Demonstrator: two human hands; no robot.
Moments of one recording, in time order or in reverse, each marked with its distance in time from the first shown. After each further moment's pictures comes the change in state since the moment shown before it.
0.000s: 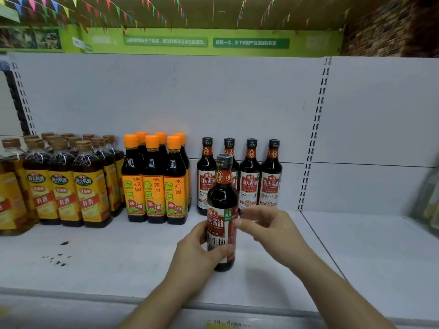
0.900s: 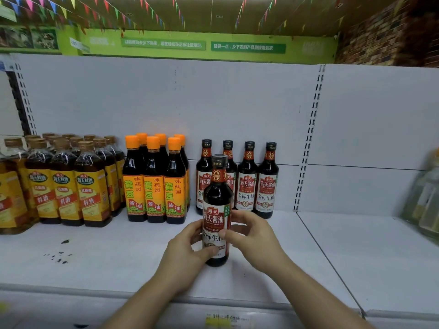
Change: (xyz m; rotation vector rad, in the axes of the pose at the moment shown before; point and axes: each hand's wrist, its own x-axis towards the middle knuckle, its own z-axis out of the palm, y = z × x) left_hand 0.000 -0.006 -0.020 0.084 -0.001 0.020; right_hand 0.003 0.020 0.037 0.048 -0.026 -0.051
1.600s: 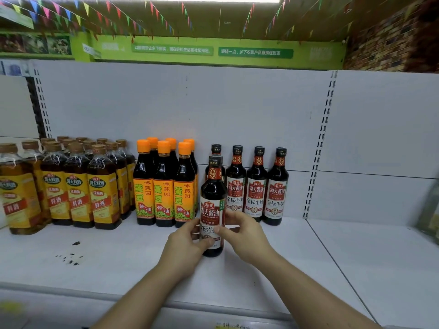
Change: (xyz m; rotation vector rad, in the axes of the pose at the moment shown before) left_hand 0.035 -0.016 -0.017 0.053 0.073 -0.036; right_hand 0.043 0.009 0.031 -0.130 -0.046 -0.043
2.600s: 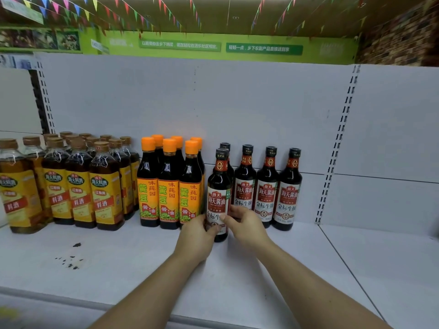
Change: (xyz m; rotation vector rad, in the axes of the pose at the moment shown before) left_hand 0.054 -0.006 0.021 0.131 0.109 0.033; right_hand 0.063 0.031 0.016 0.076 -0.003 0.033
